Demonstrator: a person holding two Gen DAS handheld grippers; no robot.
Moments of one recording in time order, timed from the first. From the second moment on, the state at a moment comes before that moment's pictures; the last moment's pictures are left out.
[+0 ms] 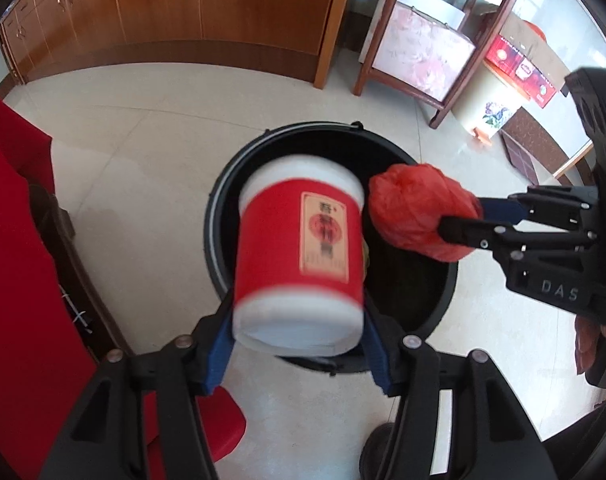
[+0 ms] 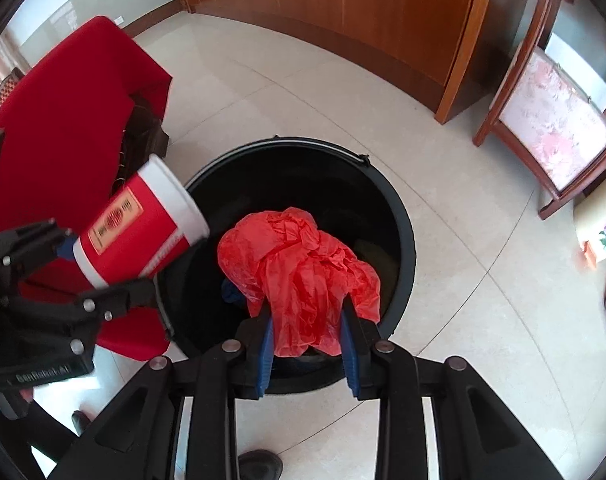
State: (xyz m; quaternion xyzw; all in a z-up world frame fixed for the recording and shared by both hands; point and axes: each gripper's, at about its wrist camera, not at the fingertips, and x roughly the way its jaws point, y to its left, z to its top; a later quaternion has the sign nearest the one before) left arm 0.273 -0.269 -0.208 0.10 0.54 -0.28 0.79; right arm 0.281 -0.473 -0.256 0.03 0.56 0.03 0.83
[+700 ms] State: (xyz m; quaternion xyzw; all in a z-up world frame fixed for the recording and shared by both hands) left arm 0.263 -0.235 -0.178 0.12 0.51 -0.20 0.83; right arm 0.262 -0.512 -0.248 0.09 0.55 -0.07 0.82
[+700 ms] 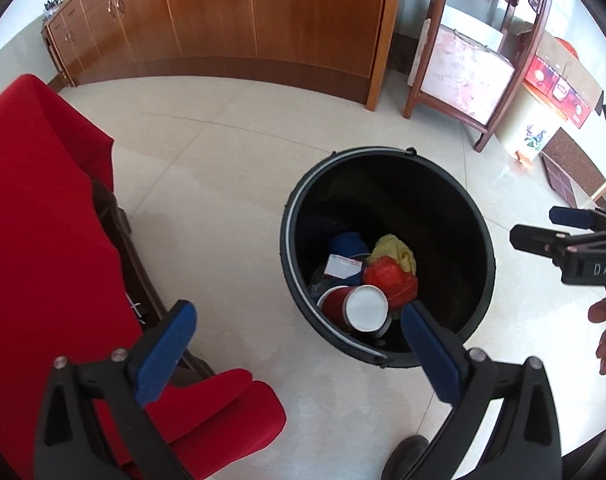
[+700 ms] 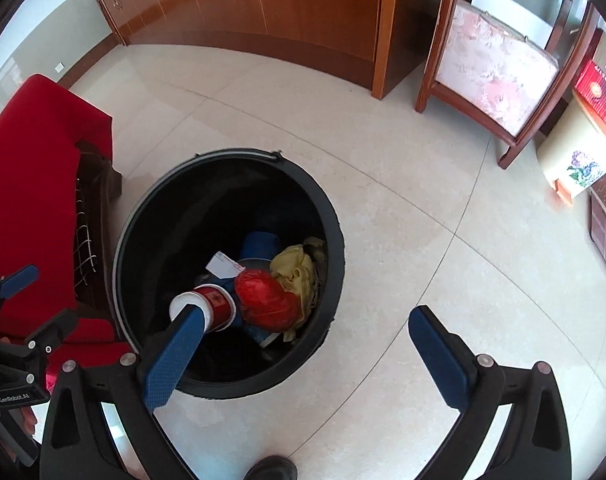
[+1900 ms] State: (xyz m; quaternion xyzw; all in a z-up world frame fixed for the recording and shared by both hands) left arm 0.195 -0.144 -0.056 0.08 0.38 -0.16 0.91; right arm 0.192 -0.408 -0.118 0.06 0.43 -0.04 0.90
